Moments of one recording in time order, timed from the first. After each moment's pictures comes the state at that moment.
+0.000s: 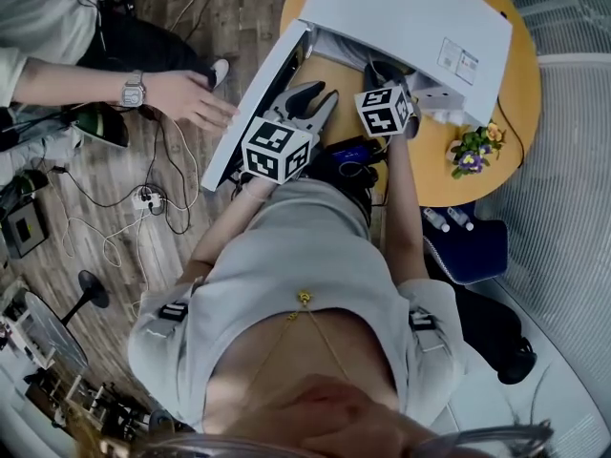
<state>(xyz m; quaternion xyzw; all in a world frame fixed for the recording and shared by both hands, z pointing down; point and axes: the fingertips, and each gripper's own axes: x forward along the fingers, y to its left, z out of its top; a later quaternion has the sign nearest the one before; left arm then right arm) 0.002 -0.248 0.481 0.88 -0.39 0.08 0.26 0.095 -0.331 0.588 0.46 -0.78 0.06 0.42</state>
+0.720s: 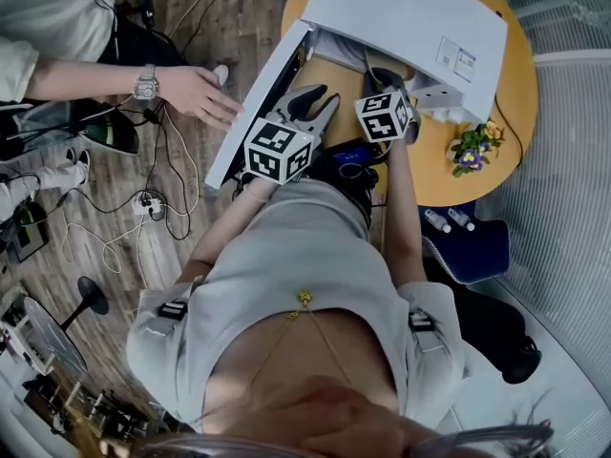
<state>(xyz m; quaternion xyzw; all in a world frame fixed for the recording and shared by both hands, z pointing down) 0.004 -0.238 0.481 0.89 -0.37 0.08 0.26 0.094 -0.314 0.586 0.46 -0.78 0.06 0.43</state>
